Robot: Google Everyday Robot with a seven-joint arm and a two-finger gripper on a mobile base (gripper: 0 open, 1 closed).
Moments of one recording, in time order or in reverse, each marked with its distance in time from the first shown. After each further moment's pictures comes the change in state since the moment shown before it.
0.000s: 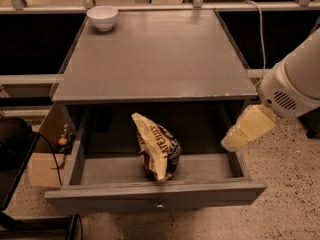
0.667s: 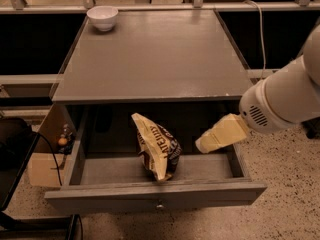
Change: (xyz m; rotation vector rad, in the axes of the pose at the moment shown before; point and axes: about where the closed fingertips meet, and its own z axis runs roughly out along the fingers) arm -0.012 0.025 0.026 0.005 -0.113 0.214
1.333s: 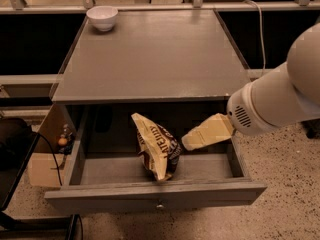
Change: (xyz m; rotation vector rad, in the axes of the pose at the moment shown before) arm -0.011 0.017 0.011 -0.017 -0.035 0.112
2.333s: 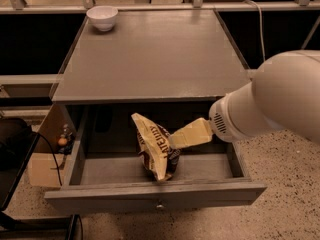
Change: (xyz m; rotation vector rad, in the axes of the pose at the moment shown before) arm -0.005 0.013 0.035 0.042 -0.022 0.098
